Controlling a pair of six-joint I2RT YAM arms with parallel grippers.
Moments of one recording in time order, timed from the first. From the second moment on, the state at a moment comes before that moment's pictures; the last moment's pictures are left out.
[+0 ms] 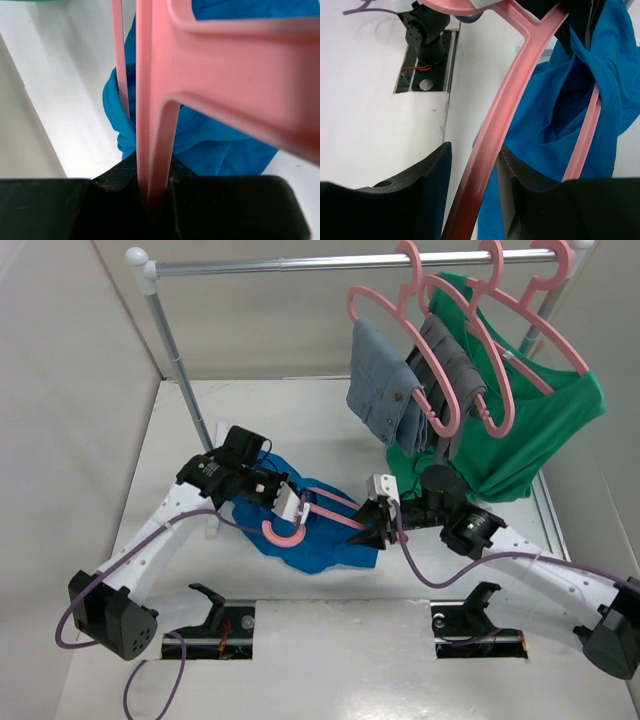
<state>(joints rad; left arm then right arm) -0.51 1.17 1.11 -0.94 0.49 1.49 0.77 0.98 0.69 0.04 -0.80 -0.18</state>
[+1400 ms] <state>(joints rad) -0.51 1.12 0.93 -0.70 0.54 0.84 1.26 0.95 1.06 -0.37 0.77 0.10</state>
